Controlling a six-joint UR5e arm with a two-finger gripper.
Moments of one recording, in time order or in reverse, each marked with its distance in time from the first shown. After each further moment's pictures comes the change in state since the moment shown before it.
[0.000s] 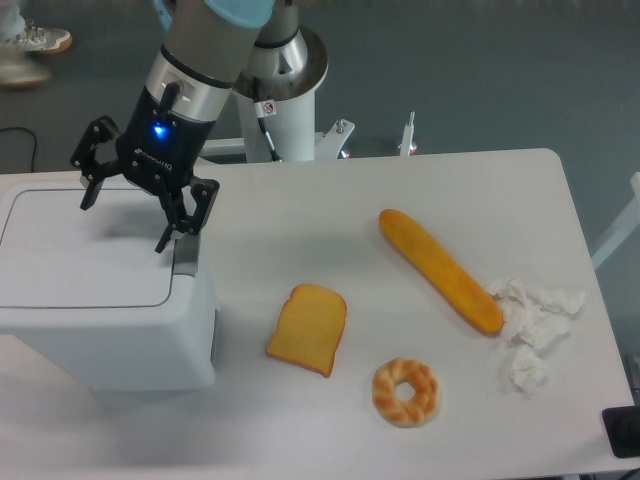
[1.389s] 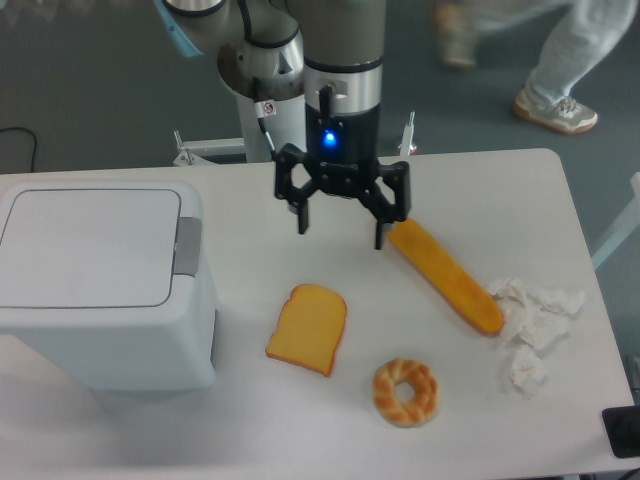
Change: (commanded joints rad) arm 0.186 -0.057 0.015 0.002 0.642 0.460
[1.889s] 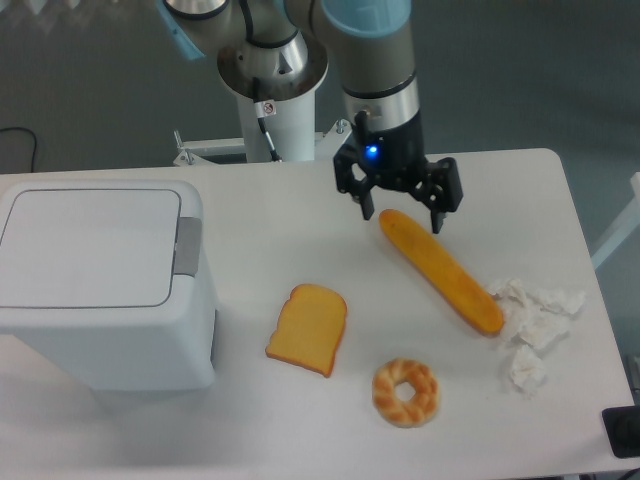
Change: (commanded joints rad) arm 0.127 0.014 -0.061 -0.008 0.046 0.065
